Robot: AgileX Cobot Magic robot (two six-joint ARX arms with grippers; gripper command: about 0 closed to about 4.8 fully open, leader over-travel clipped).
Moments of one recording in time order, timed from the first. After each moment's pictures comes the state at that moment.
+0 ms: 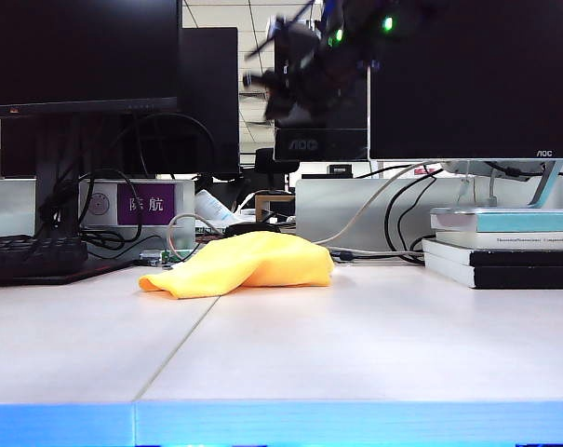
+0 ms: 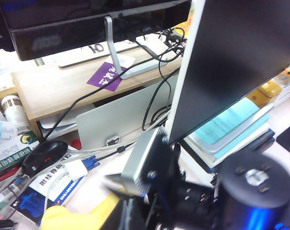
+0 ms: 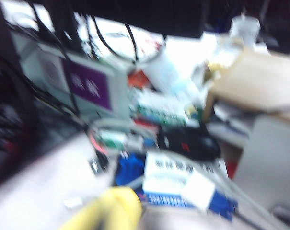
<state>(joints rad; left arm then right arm) -0.44 2.08 2.86 -1.12 0.24 0.03 0.47 2.08 1.82 0.08 -0.10 -0.02</state>
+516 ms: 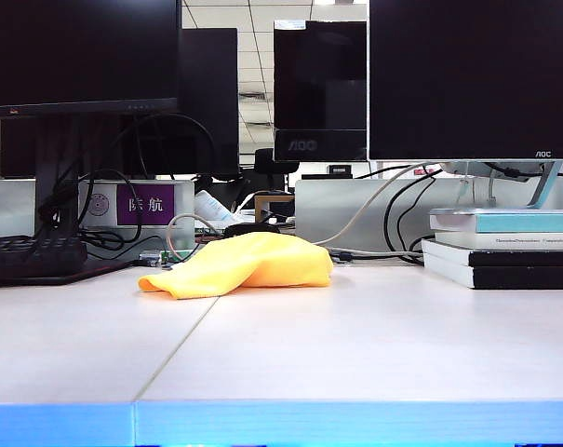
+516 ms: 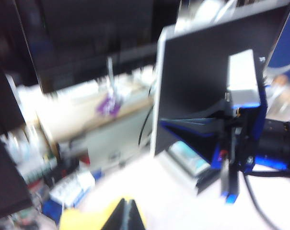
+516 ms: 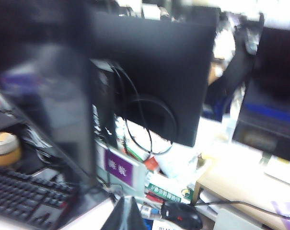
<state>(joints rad) -0.44 1.77 2.86 -1.26 0.24 0.05 0.48 1.63 1.83 -0.15 -0.17 -0.07</state>
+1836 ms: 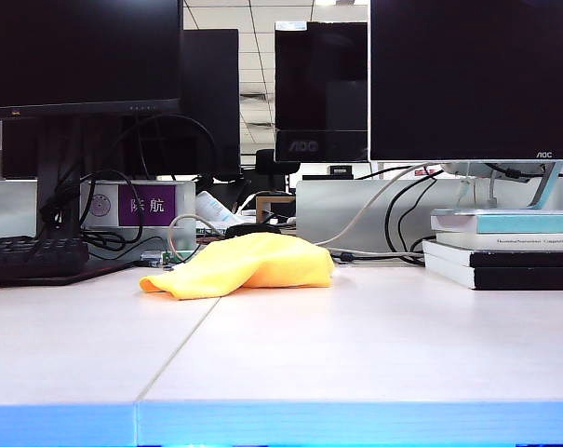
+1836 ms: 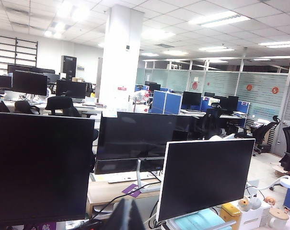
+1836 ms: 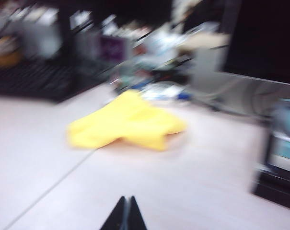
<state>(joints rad) -0.44 1.10 2.86 -1.43 0.04 -0.11 0.48 0.36 0.43 -0.13 0.01 0.00</state>
